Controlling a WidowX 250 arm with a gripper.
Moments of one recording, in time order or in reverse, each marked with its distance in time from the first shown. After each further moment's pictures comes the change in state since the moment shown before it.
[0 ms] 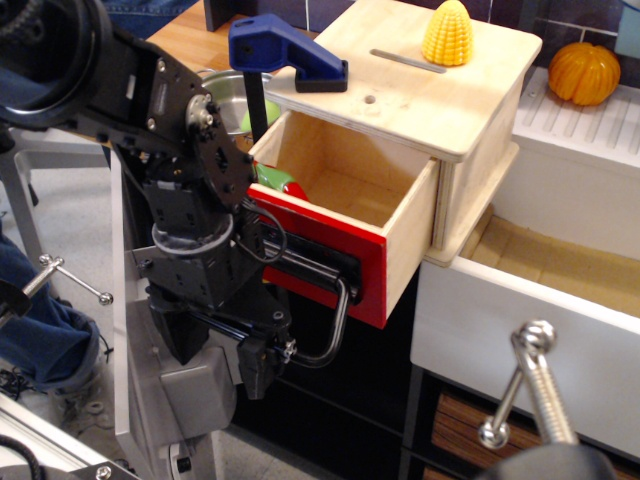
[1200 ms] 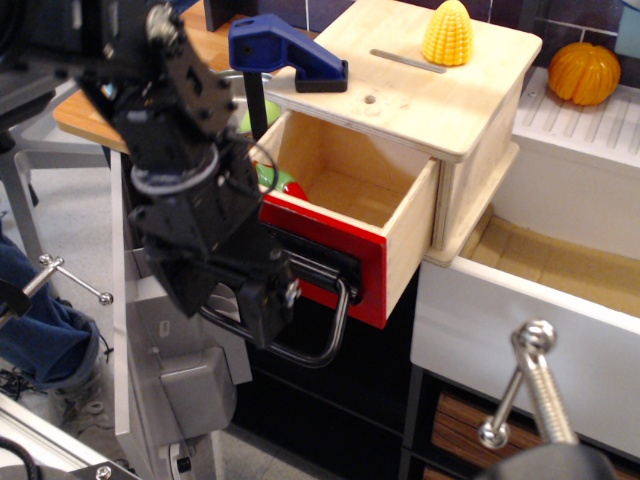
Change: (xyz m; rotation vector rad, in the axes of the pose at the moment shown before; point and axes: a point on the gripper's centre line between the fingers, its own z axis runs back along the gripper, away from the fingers) arm 0.017 -0.002 0.042 -0.054 -0.087 0.015
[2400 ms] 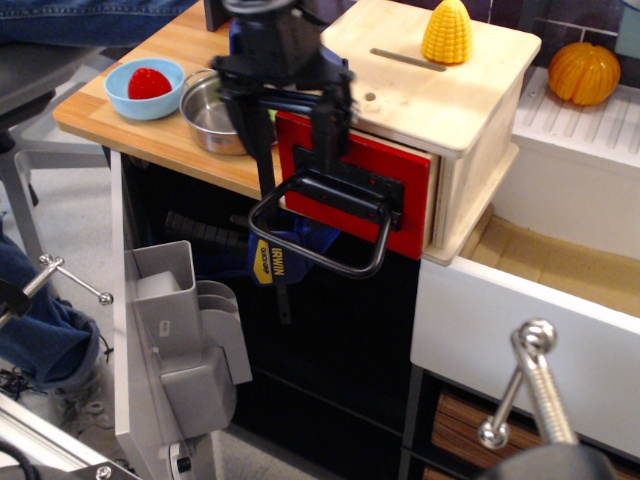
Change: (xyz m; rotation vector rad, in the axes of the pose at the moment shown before) arm 0.117 0.027 0.011 0.013 0.005 0.063
